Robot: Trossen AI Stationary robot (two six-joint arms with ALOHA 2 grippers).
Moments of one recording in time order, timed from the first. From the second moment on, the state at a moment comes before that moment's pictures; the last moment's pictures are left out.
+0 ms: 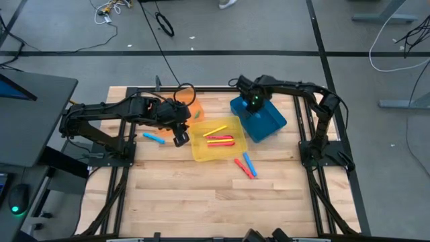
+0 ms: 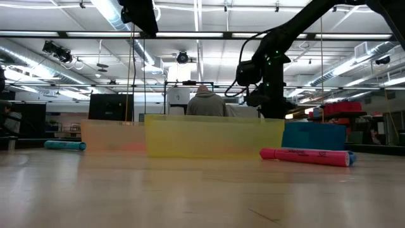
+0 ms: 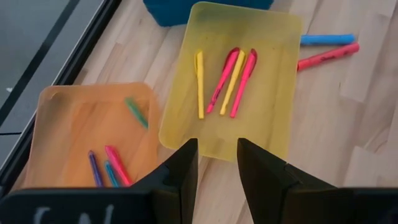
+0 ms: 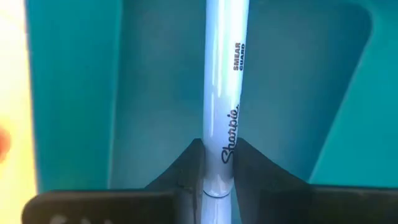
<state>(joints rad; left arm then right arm) 0.03 1.38 1.47 -1.07 -0.27 -0.30 -0.63 1.87 1.33 -0.97 0.01 0.20</state>
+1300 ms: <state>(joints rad) 0.03 1.38 1.47 -1.07 -0.24 -0.28 -0.61 1.66 1.30 -1.18 0.00 0.28</state>
